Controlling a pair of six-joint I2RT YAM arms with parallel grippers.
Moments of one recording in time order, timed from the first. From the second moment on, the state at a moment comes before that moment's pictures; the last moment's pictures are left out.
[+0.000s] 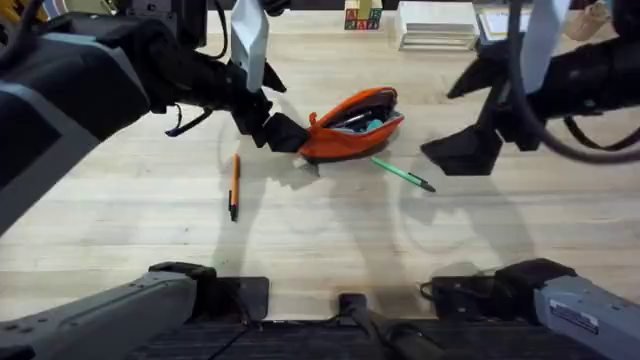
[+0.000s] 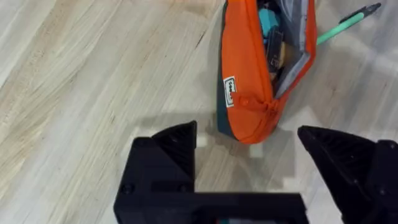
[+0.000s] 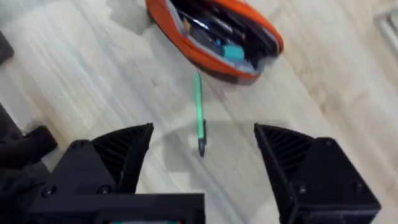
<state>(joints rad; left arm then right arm) -0.12 1.33 0.97 -0.67 0.61 0.78 0.23 1.12 1.20 -1.14 -0.40 -0.68</state>
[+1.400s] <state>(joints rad) -0.12 1.33 0.97 -0.67 0.61 0.78 0.17 1.19 0.76 -0.72 -0.39 -0.63</state>
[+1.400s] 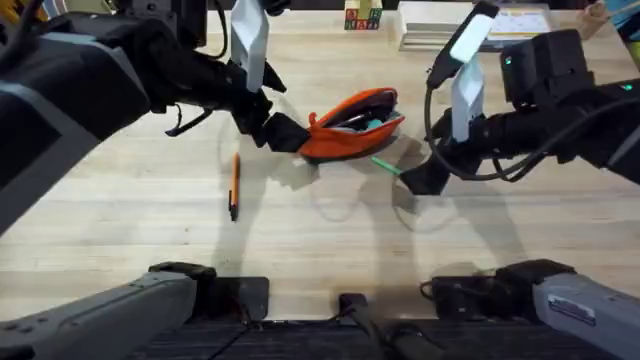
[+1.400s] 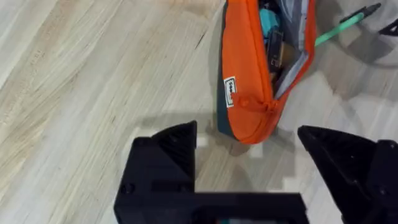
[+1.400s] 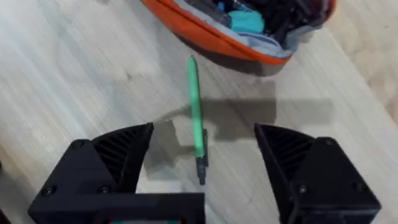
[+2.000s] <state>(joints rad) -0.12 1.33 0.97 -0.67 0.61 0.78 0.28 1.36 0.76 -0.71 -0.39 -0.63</state>
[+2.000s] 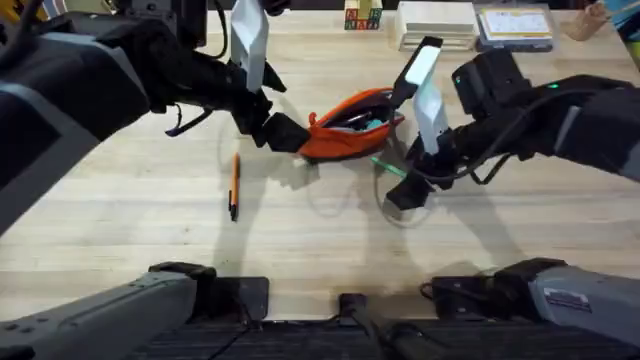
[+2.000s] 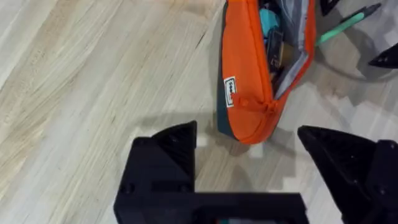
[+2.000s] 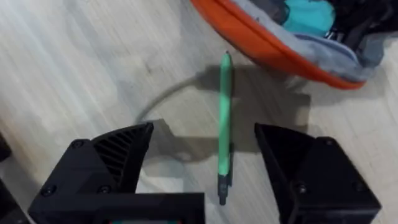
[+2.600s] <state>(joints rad) -0.12 1.33 0.97 -0.67 0.61 0.78 0.29 1.42 0.76 -0.66 -0.30 -0.60</state>
